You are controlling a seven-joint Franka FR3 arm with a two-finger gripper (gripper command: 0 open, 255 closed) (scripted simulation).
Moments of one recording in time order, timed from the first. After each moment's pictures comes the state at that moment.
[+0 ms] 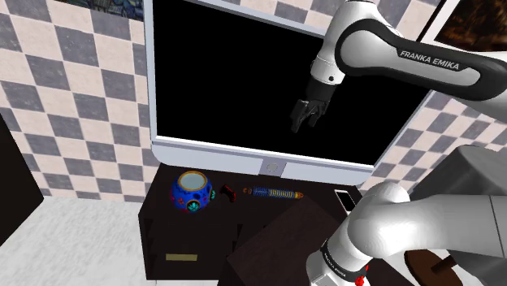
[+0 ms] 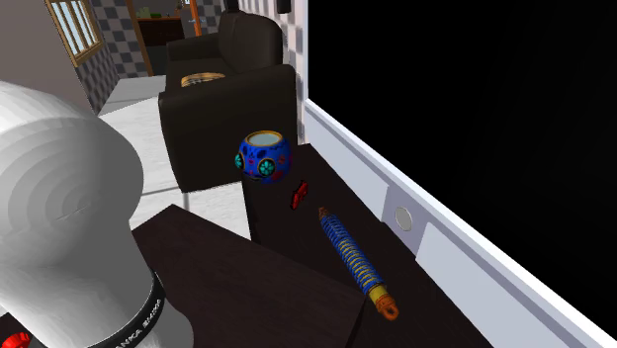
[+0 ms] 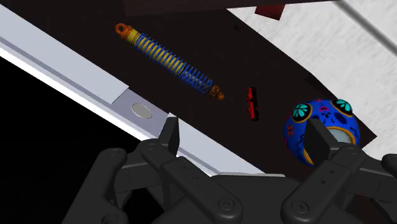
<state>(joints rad) 0.02 -0.83 -0.05 -2.44 -0.06 1.64 0.04</state>
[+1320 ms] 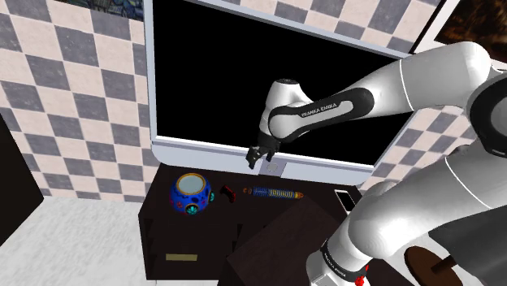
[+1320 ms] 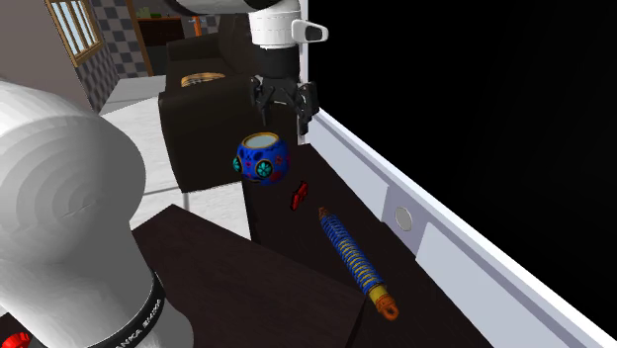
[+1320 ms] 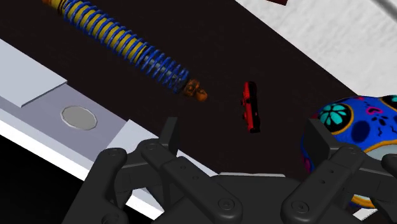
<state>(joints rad) 0.05 -0.35 -0.02 -2.66 -0.06 2.33 0.12</state>
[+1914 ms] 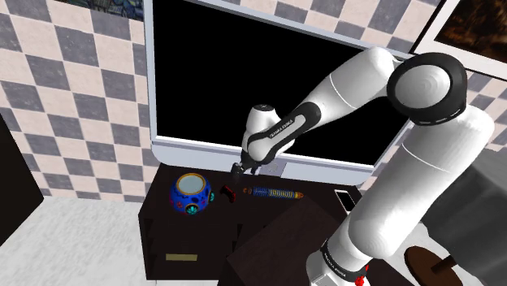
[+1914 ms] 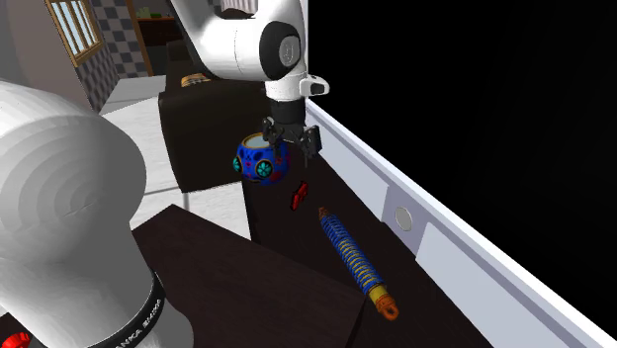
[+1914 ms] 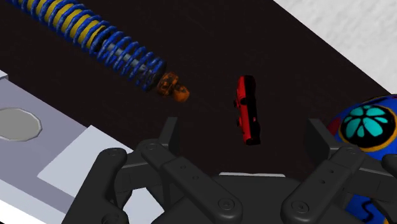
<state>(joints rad) 0.05 0.04 0.00 -2.59 -0.08 2.64 0.17</state>
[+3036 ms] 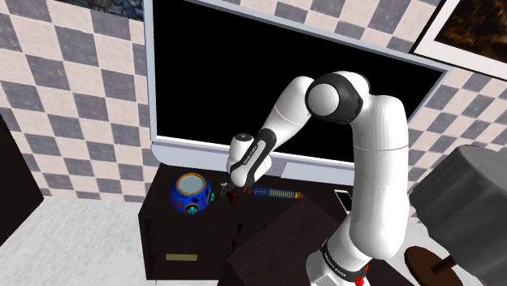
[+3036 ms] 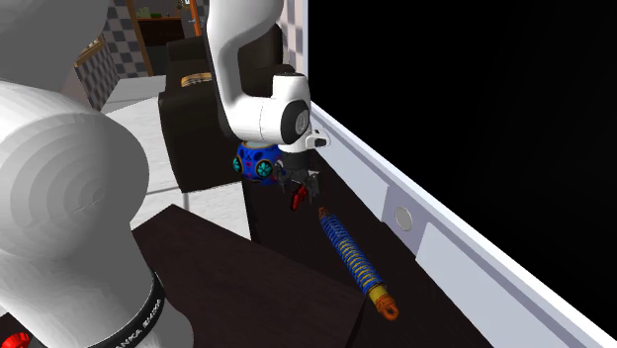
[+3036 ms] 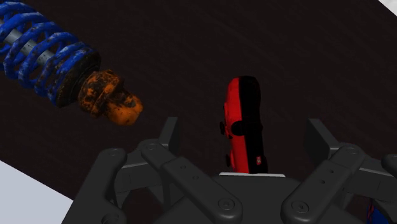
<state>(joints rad) 0.09 0.53 -0.02 -2.38 -0.13 2.92 0.24</state>
